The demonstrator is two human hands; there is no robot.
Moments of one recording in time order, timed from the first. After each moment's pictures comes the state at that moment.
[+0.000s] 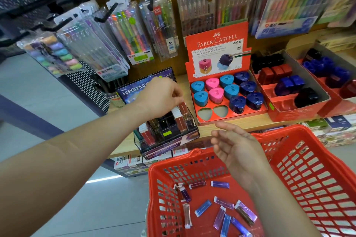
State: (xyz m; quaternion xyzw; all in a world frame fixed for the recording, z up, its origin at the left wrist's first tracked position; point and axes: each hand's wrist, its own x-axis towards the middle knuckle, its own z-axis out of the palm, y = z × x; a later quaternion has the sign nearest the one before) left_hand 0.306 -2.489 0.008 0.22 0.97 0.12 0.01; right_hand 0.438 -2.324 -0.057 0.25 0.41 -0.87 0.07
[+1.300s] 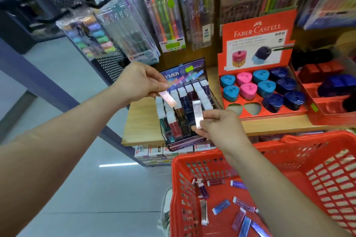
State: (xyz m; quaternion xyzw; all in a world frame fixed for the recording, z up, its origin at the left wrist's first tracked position) left_hand 0.306 -2.590 0.030 -0.02 0.91 0.41 0.07; right_hand 0.390 -2.408 -0.051 0.15 0.62 -0.76 0.10
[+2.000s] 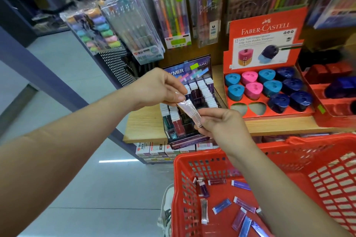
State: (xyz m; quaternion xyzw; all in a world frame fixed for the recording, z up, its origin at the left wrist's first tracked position) left_hand 0.314 -2.578 0.020 0.04 0.88 0.43 0.21; right_hand 0.389 -2.411 -0.059 0.11 0.64 -0.75 0.11
